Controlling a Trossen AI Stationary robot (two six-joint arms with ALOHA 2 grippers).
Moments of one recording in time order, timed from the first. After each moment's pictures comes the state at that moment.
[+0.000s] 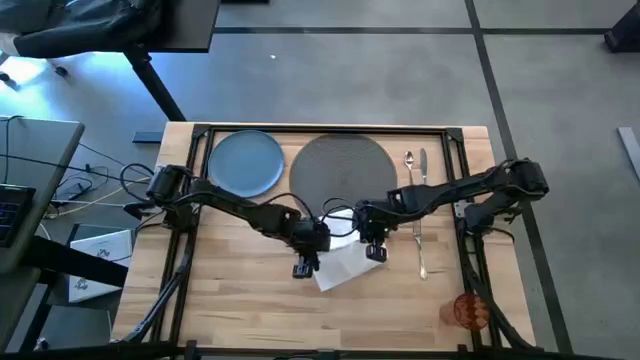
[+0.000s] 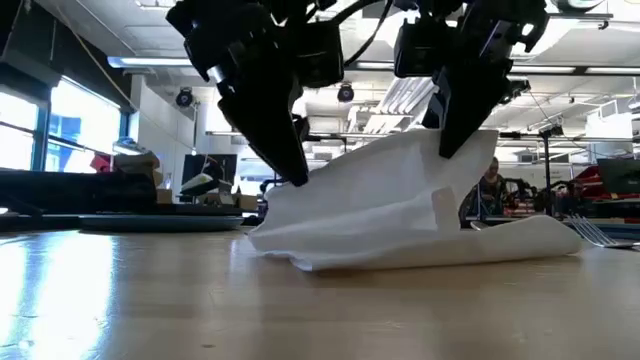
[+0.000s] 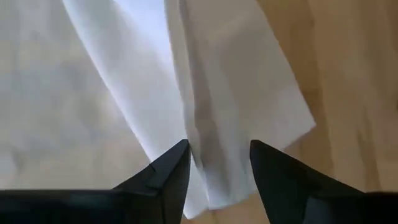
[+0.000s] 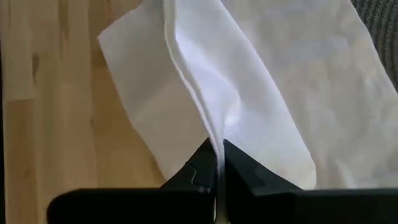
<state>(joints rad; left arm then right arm) -0.19 1.86 1.22 -0.40 0.09 -0.18 0.12 1.56 1.03 -0.59 -0.17 0.27</state>
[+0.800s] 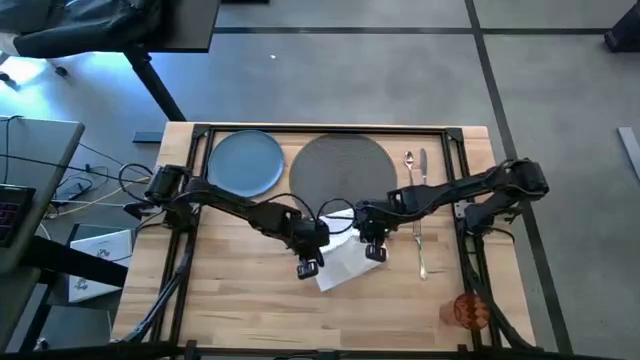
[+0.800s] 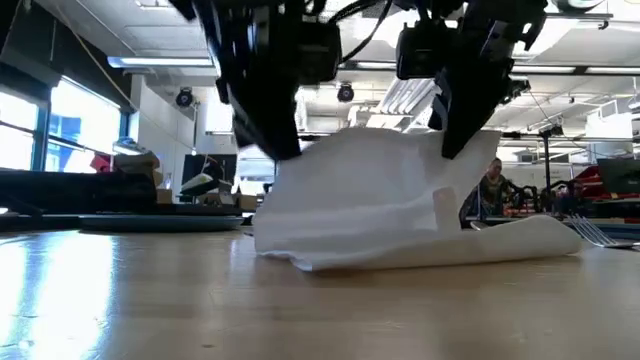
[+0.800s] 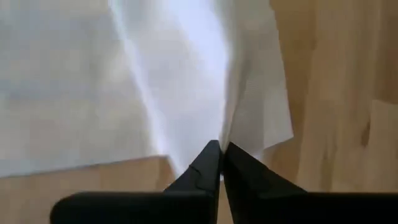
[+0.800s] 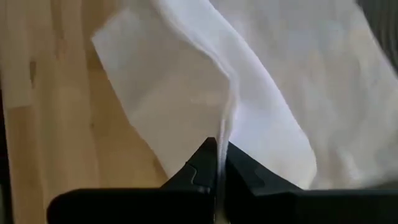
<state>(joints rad) -0.21 1.82 1.31 -0.59 0.02 -0.43 0.11 1.55 1.05 -0.69 -0.16 0.38</state>
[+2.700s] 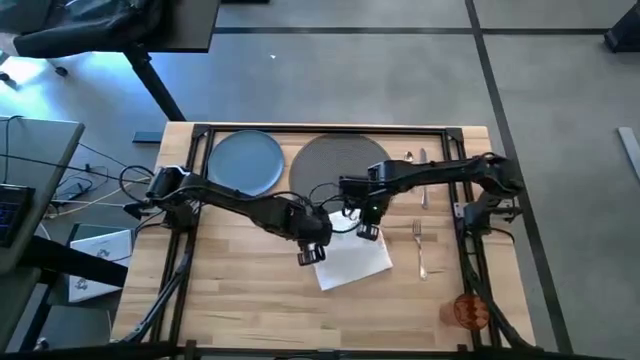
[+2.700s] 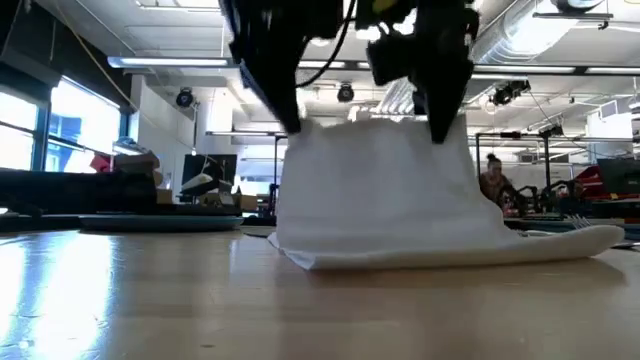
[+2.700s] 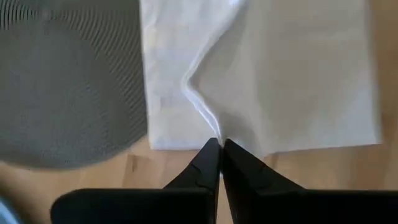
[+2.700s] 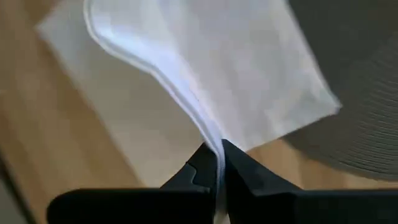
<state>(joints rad) -0.21 1.86 1.49 -0.90 -0.27 -0.39 -0.04 1.78 1.43 -1.14 -0.16 0.23</state>
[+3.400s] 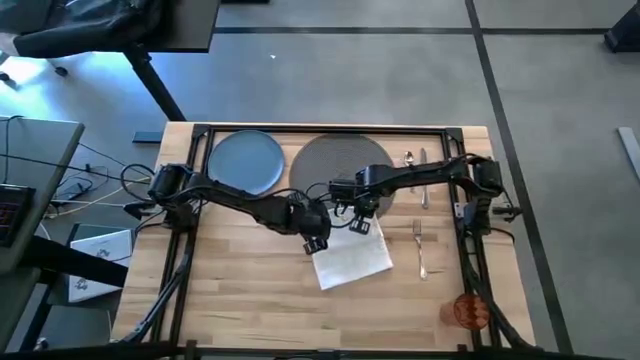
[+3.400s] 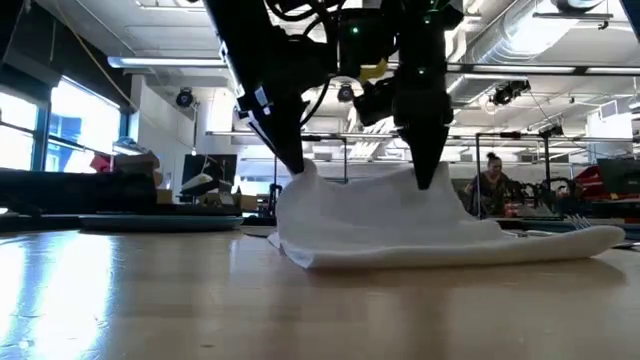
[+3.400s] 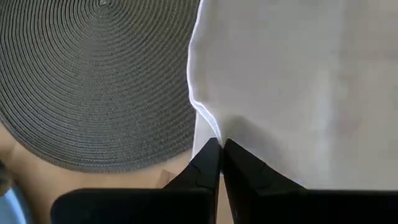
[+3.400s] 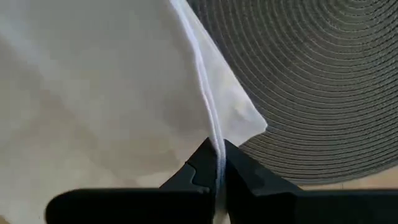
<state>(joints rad) -0.15 1.86 1.36 -0.71 -0.41 -0.44 -0.06 1.89 1.43 -1.09 0.08 0.26</state>
